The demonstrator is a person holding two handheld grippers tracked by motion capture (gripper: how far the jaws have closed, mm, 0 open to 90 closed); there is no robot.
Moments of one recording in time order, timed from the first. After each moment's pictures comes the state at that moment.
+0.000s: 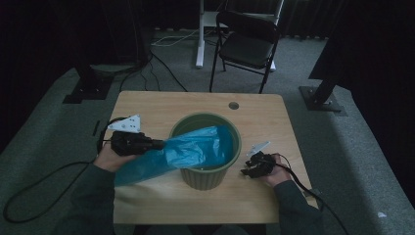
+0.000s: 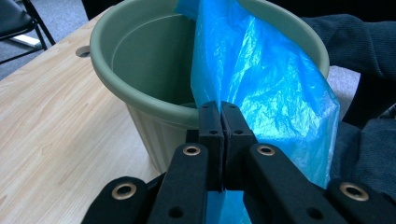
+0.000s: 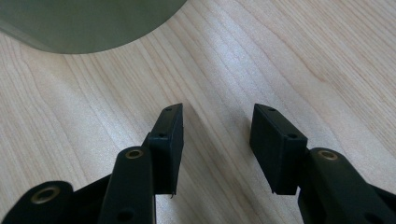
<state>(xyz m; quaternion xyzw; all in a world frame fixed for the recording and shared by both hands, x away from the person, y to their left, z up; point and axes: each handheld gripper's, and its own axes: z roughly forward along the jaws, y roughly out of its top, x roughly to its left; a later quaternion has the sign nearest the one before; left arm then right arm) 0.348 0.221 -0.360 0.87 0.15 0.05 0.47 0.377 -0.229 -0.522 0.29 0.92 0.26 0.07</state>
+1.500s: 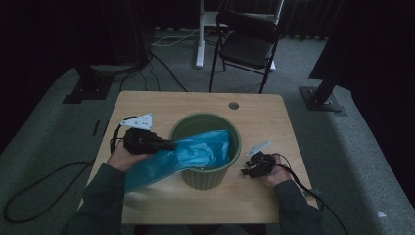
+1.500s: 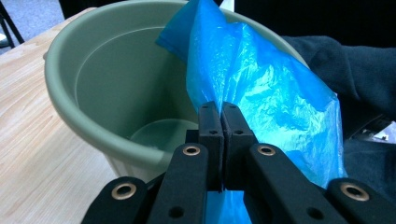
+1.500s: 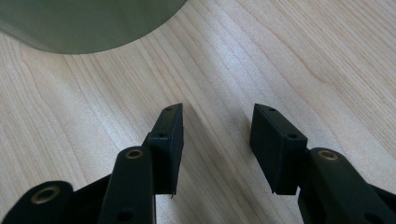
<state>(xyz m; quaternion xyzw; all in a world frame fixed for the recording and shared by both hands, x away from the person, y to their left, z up) 0.357 0.189 -0.364 0.86 0.15 0.00 0.49 0.378 -0.228 -0.522 0.29 0.92 0.26 0.07</state>
